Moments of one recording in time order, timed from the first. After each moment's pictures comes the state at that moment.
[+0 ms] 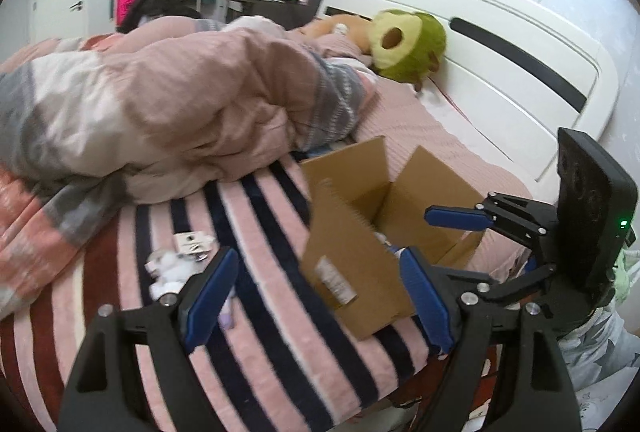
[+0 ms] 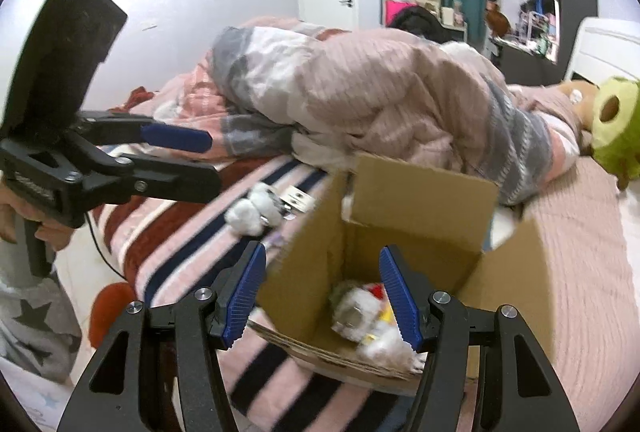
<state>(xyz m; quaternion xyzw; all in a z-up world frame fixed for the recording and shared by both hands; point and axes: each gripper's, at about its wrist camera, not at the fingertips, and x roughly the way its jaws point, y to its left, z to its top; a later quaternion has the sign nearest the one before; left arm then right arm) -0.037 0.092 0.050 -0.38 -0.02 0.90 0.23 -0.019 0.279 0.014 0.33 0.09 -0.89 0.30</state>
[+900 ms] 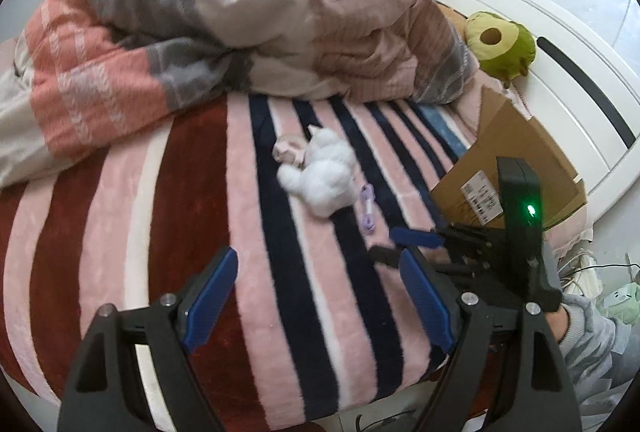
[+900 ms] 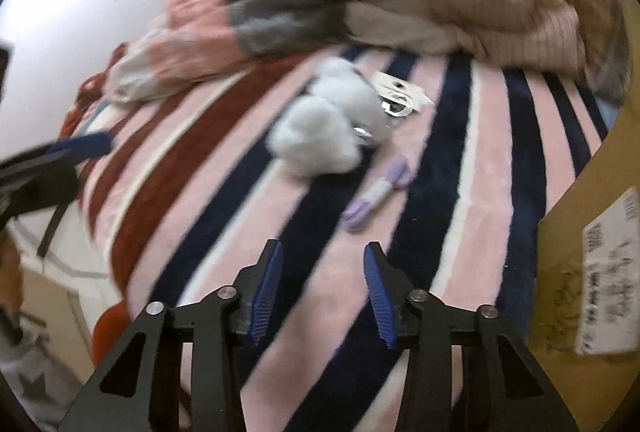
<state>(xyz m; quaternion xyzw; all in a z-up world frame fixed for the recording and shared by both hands) -0.019 -0.058 -0.069 -0.44 -0.10 0.88 0.14 -0.074 0.132 -0.149 0.48 0.03 -0.83 0.28</state>
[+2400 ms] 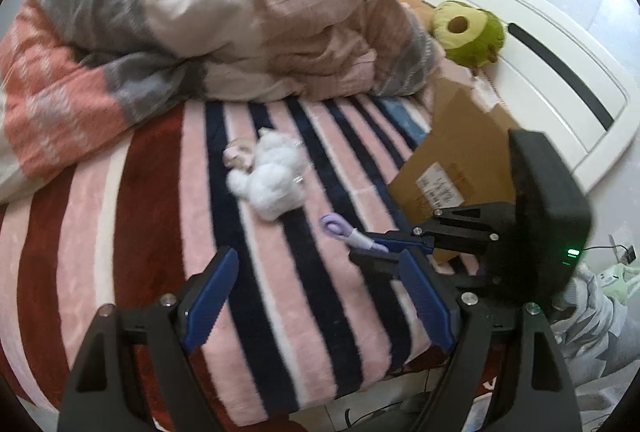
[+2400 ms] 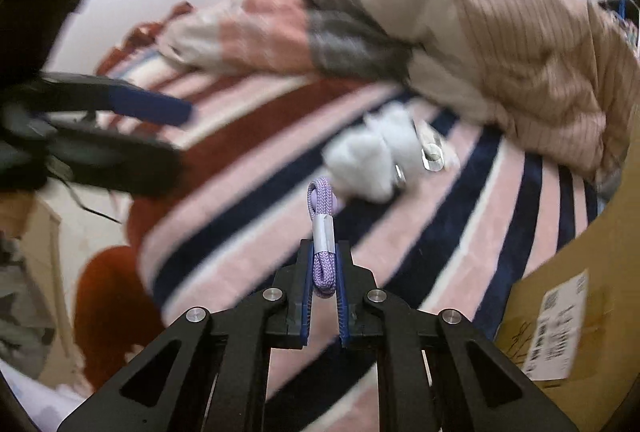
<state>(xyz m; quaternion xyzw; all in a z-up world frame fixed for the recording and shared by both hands) -0.013 -0.022 -0.045 -0.43 -0.09 0.87 0.20 -0.034 0.125 -0.101 0.39 0.16 -0.83 0.37</state>
